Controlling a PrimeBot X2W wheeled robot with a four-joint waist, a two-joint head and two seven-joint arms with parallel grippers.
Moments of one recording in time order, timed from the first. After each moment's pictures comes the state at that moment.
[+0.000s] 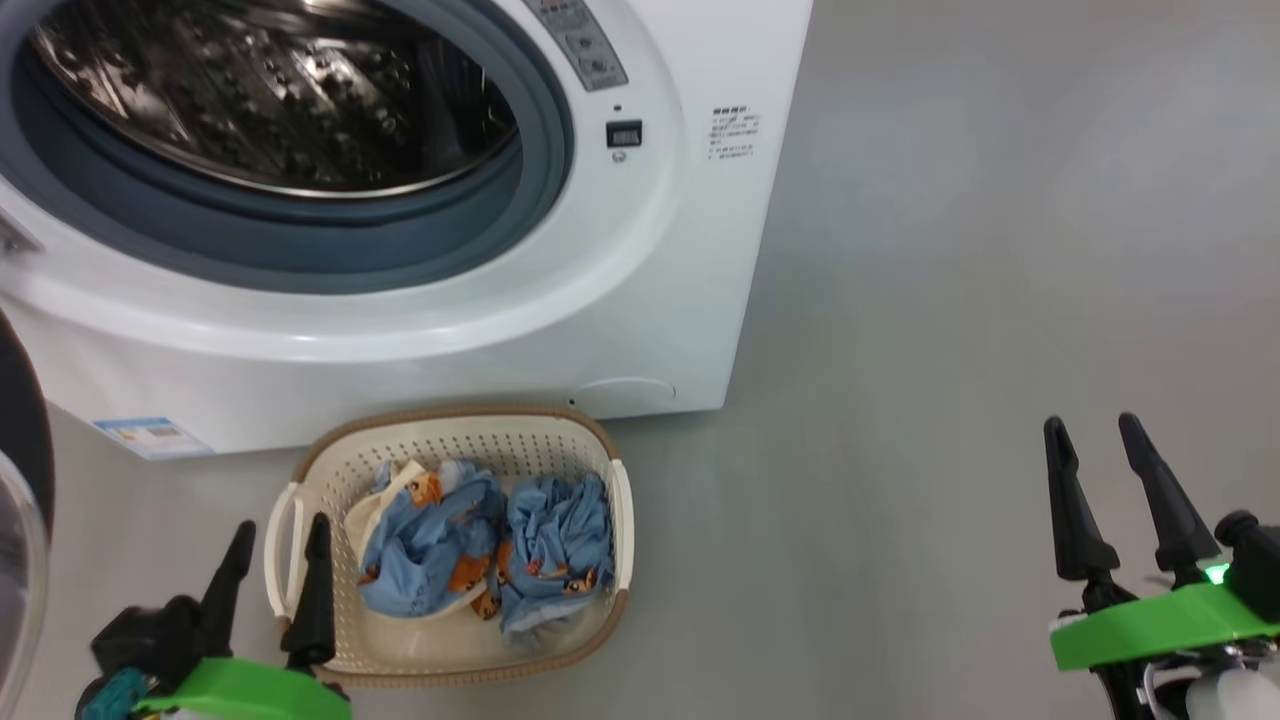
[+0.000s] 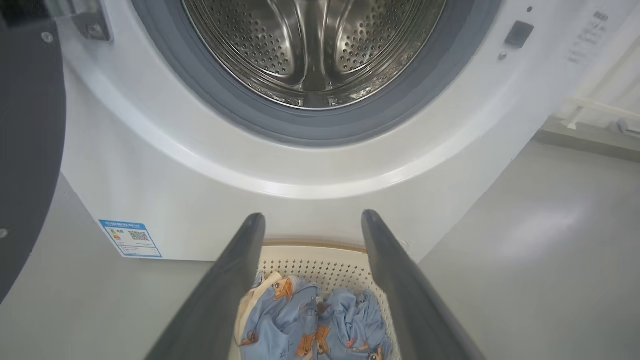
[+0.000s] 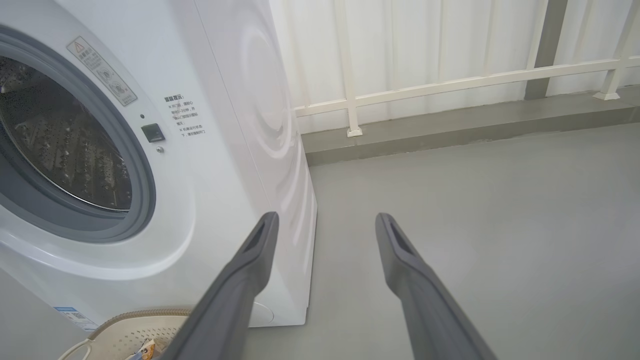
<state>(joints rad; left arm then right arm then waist) -0.16 0.20 -0.11 0.42 -0.46 -0.13 -0.26 -0.03 -0.16 -0.01 0.13 0.38 0.13 -0.25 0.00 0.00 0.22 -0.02</state>
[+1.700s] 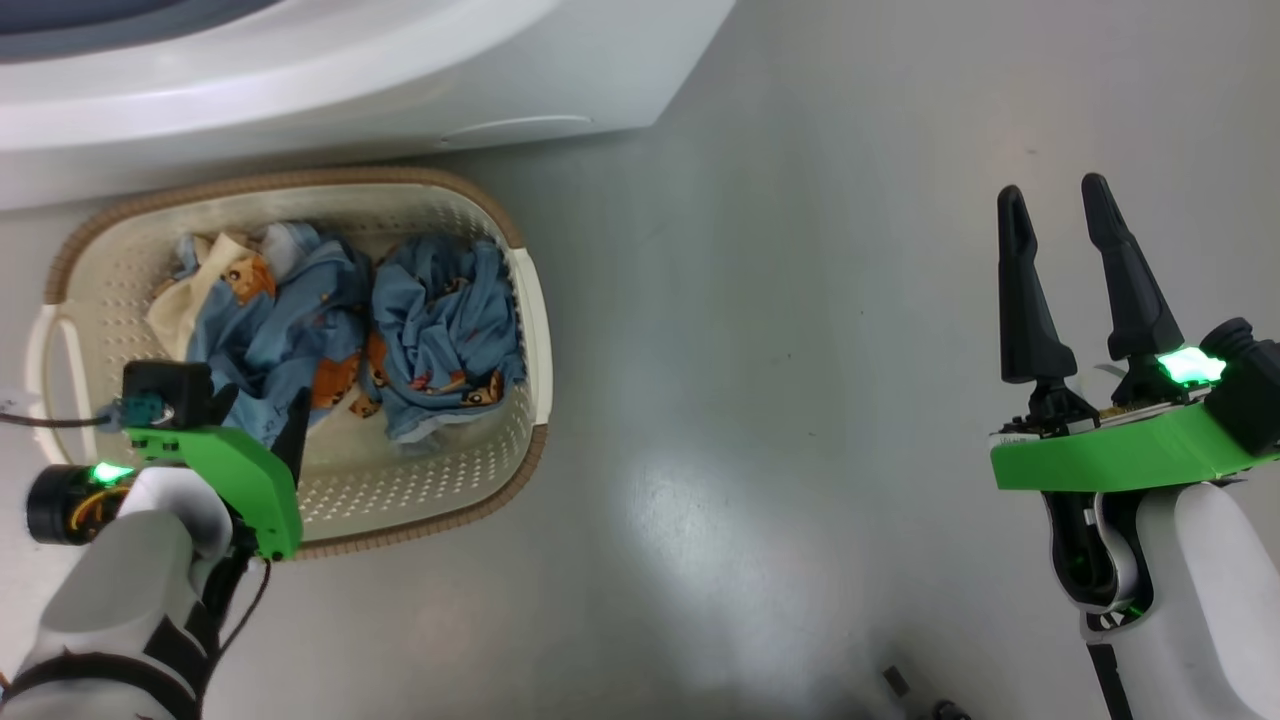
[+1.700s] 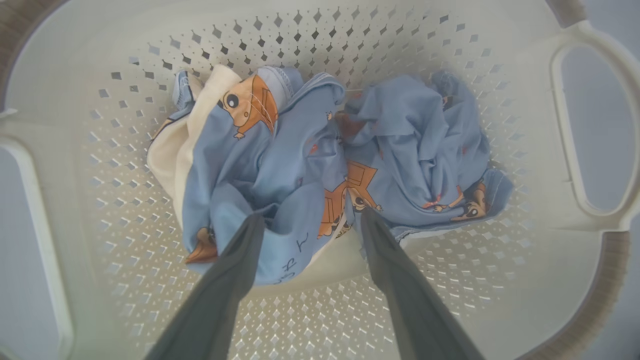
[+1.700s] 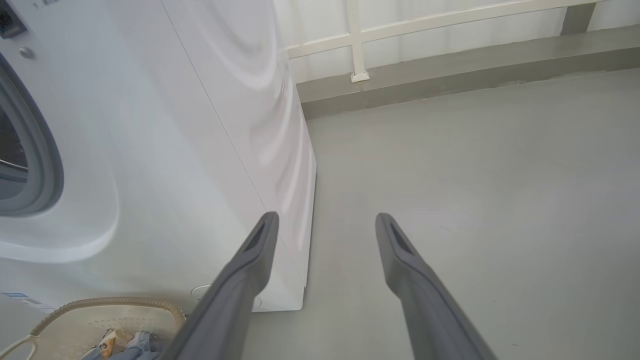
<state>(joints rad) -0.86 0.27 -0.51 1.27 -0.53 -0.13 -0.16 -0.35 -0.10 0.06 0.06 0.37 0.13 -0.25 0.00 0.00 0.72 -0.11</state>
